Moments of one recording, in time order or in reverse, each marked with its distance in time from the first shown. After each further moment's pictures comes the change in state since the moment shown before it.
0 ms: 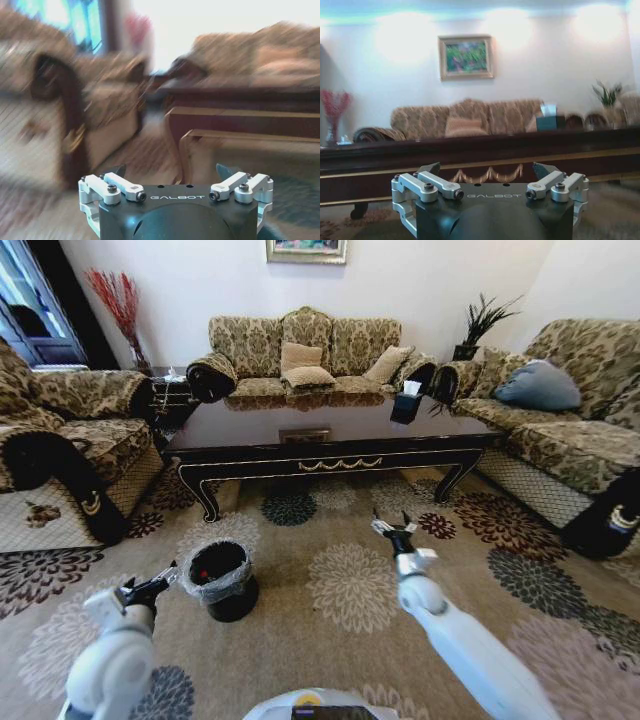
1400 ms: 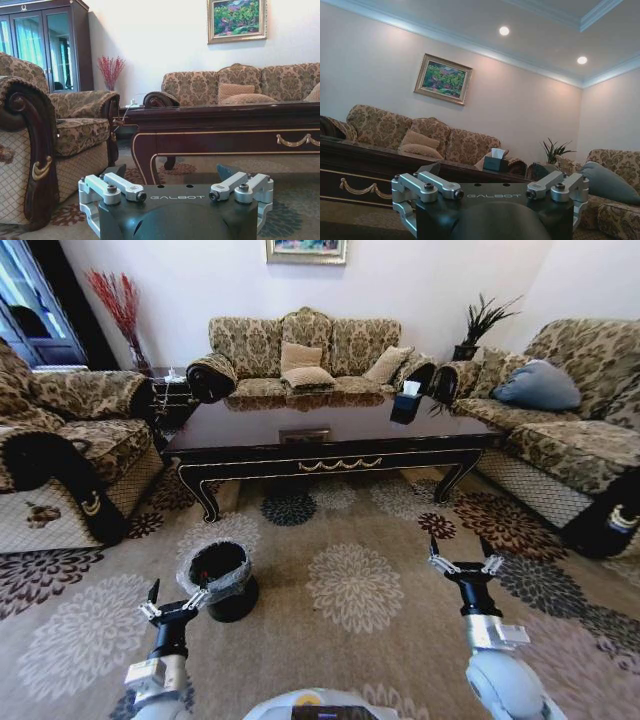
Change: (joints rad) left arm 0.132 -0.271 0.125 0.088 0.348 -0.395 0.203; right arm -0.512 0.150 0.396 0.330 -0.384 0.030 0.084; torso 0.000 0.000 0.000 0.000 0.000
